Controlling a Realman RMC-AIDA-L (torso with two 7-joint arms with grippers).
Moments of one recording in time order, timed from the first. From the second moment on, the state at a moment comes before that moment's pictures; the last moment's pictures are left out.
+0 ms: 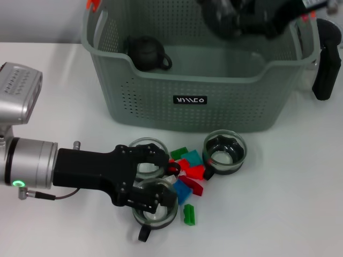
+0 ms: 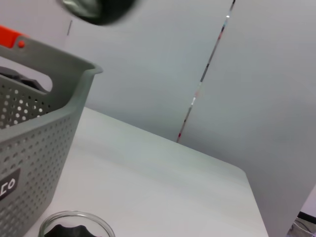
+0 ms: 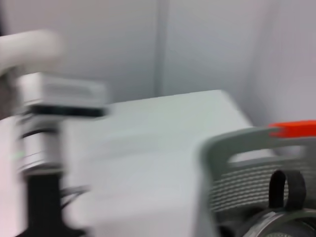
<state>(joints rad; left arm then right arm) -0.54 -2.10 0.73 0.65 2.09 1.79 -1.39 0.93 2.02 -0.89 -1.31 -2.24 -1.75 2.11</state>
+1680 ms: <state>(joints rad) -0.53 -2.10 0.74 0.64 2.09 1.80 -1.35 1.13 2.05 -1.03 -0.62 -2.72 -0.99 2.34</state>
